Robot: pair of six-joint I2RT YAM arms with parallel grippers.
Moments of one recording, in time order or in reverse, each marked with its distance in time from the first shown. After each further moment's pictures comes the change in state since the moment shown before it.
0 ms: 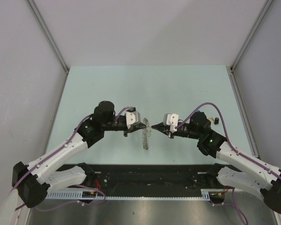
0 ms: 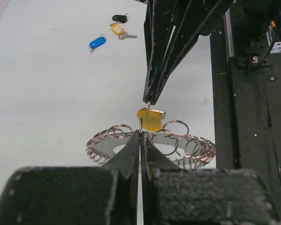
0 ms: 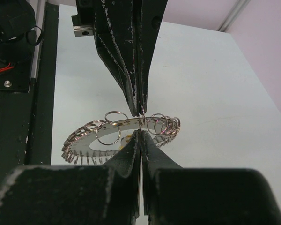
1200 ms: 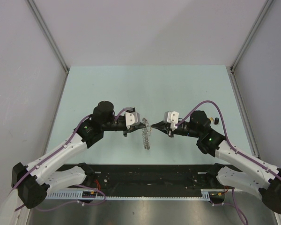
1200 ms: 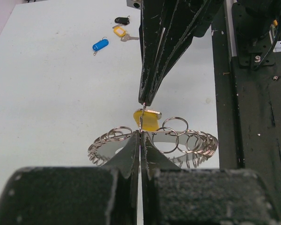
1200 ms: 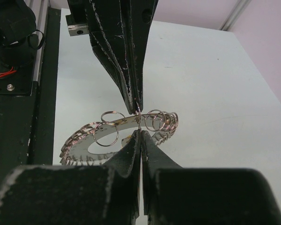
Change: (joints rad) left arm 0.000 -0.011 0.000 0.000 -0.003 0.020; right arm -0.027 0.023 0.000 0.029 -0.037 0.034
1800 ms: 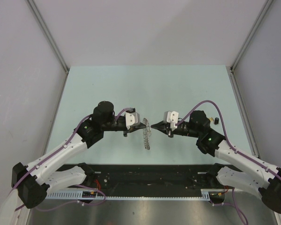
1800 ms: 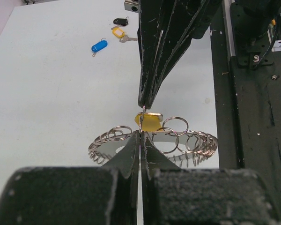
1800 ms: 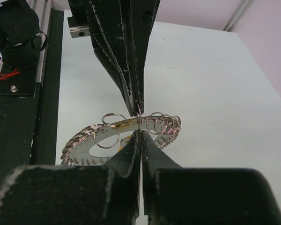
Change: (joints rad) left arm -0.002 0.000 0.000 0.000 0.006 0.004; right arm -0.001 0.006 0.000 0.007 -0.007 0.011
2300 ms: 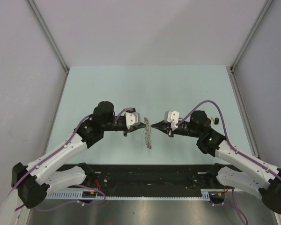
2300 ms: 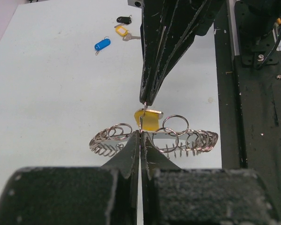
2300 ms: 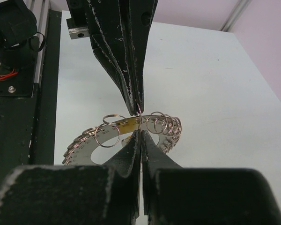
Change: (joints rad) left arm -0.002 0.000 0.000 0.000 -0.016 0.005; right arm -0.004 -0.006 0.000 -0.001 0.003 0.000
